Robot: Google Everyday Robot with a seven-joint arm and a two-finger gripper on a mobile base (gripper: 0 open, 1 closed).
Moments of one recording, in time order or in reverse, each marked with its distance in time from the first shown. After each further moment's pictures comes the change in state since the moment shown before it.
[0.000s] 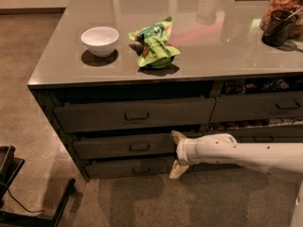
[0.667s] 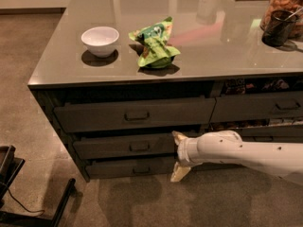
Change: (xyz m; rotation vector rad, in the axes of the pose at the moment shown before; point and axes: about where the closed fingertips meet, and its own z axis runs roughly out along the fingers) arm -0.020 0.012 -0.039 -0.047 0.019 0.011
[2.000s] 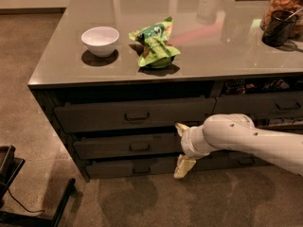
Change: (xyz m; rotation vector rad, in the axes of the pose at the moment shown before) arm -0.030 -0.011 -0.069 -0.049 0.023 0.022
